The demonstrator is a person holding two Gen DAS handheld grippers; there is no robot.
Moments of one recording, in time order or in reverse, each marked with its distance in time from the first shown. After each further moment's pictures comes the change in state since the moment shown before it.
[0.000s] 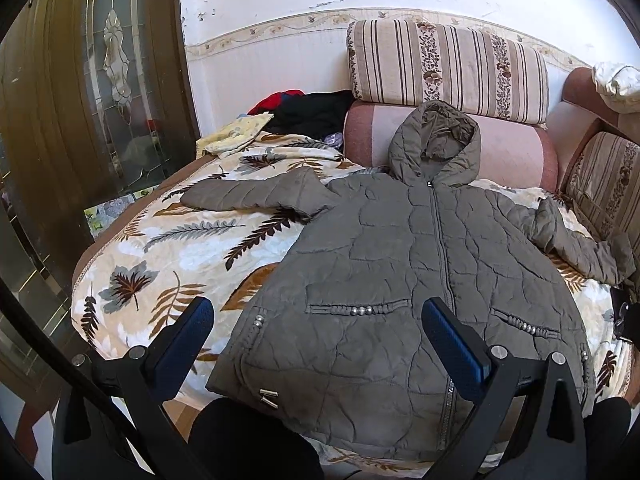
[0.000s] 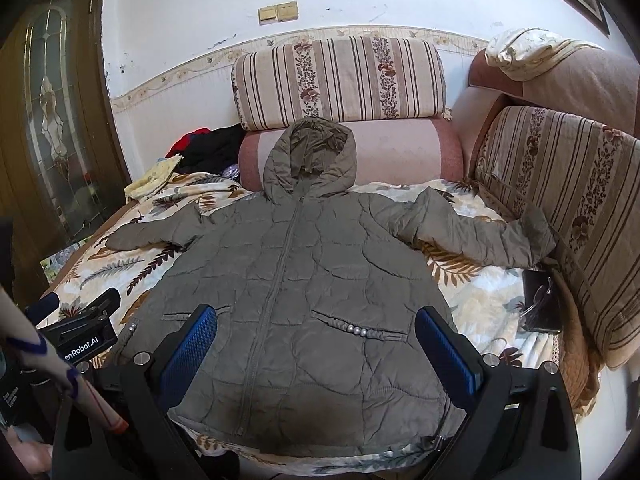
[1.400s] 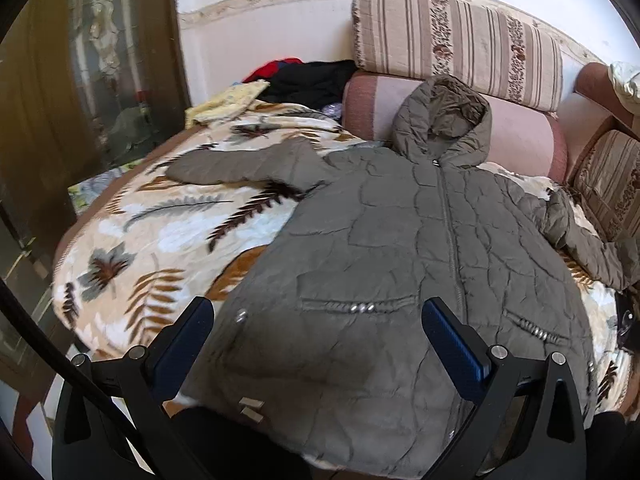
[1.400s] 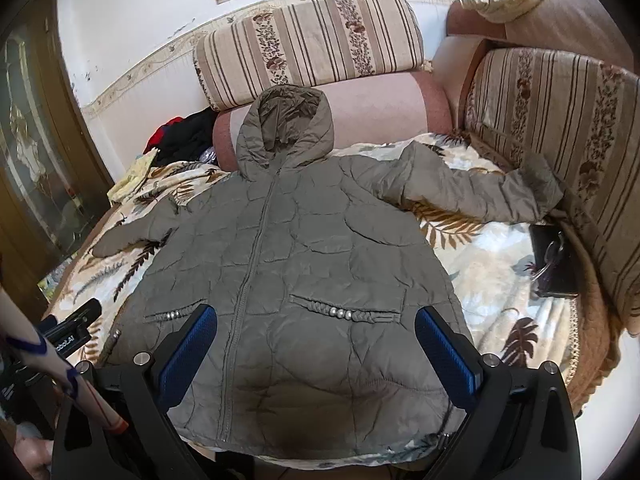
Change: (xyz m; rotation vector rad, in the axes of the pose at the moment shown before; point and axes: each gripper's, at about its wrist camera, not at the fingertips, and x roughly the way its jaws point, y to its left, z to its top) left arm 0.056 0.005 0.017 -0.027 0.123 -0.044; right arm 0.047 -0.051 0.006 0.122 0.146 -0.011
